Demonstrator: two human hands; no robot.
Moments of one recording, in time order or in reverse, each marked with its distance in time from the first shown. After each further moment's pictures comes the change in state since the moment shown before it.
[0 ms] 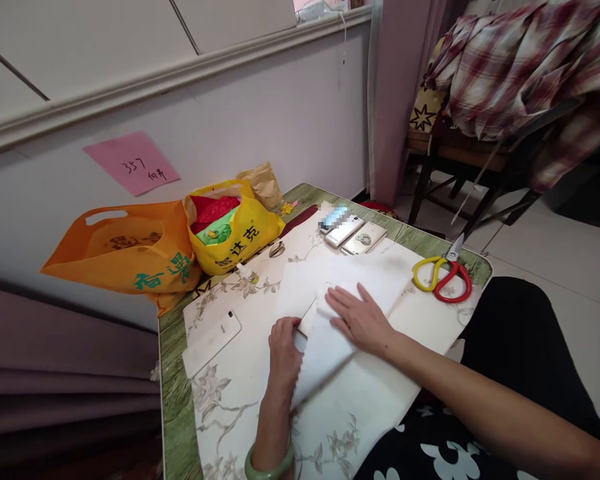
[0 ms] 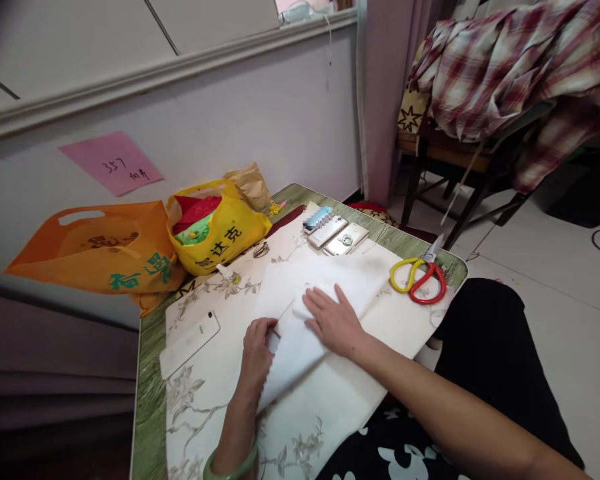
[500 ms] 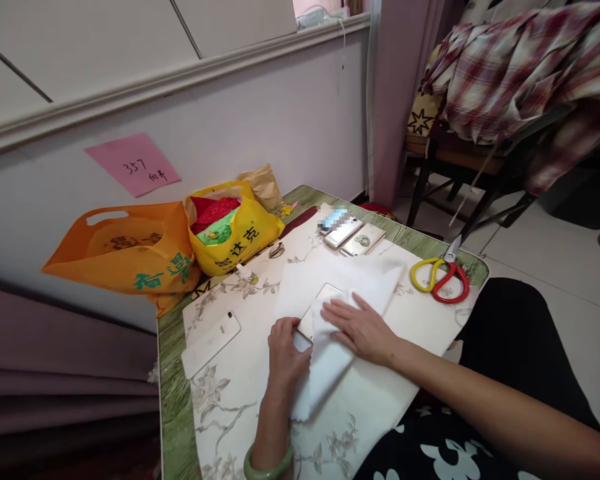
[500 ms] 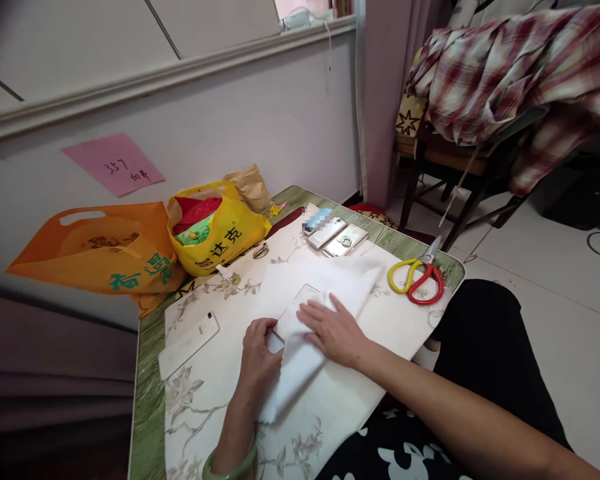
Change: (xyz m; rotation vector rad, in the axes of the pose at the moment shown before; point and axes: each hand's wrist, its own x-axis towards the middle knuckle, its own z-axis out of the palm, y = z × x) left_hand 0.000 0.003 0.000 -0.002 -0.010 -0.029; right_hand -0.013 -0.002 -0.007 0.065 -0.106 -0.118
